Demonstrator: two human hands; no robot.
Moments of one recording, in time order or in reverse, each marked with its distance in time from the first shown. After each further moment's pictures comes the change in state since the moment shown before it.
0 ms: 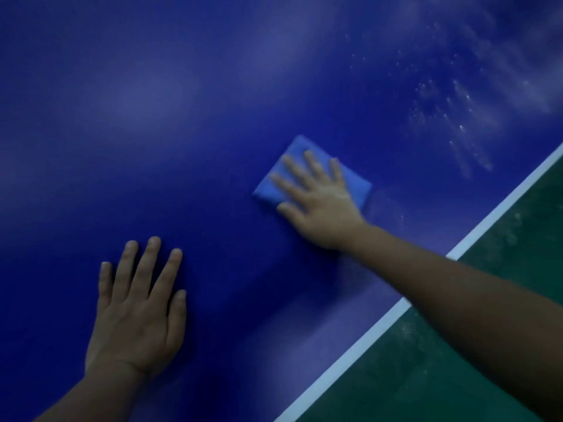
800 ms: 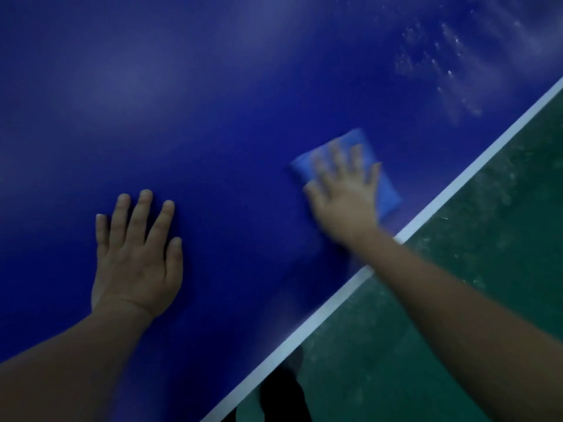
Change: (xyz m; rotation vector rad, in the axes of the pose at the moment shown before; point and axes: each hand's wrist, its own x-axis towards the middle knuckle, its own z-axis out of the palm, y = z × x) left_hand -0.004 0.003 0.002 0.008 0.049 -0.017; right_hand -0.096 -0.015 0.006 0.072 0.073 0.448
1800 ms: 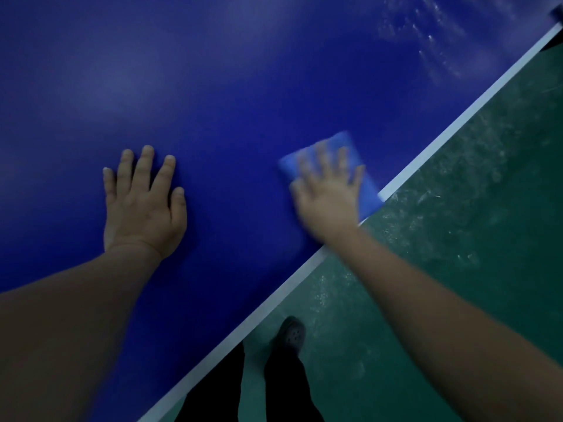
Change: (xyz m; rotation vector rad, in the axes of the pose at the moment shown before) left_hand 0.000 -0.004 0.009 -0.009 0.101 0.029; right_hand -0.081 -0.031 0.008 0.002 -0.016 0.087
